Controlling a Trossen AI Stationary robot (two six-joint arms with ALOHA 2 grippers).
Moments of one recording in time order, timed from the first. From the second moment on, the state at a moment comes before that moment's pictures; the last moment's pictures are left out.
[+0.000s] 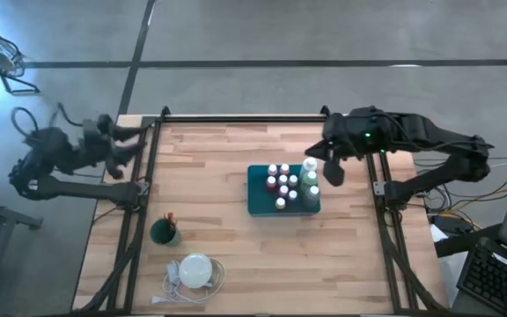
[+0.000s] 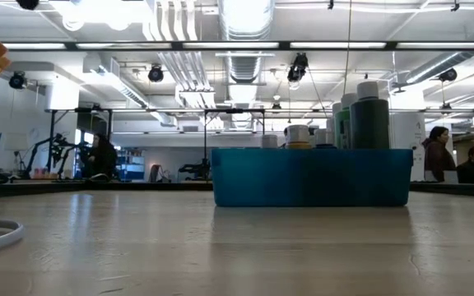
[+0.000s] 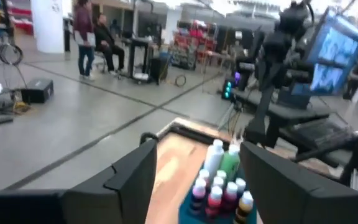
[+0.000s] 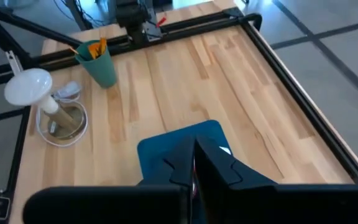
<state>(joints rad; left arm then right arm) 0.00 0.37 1.00 -0.68 -0.41 -0.18 -0.05 1.23 1.56 -0.95 0.07 0.23</state>
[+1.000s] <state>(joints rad) -0.01 0.29 0.63 -0.61 -0.24 -0.18 -0.05 0.71 0.85 -0.70 0.05 0.19</state>
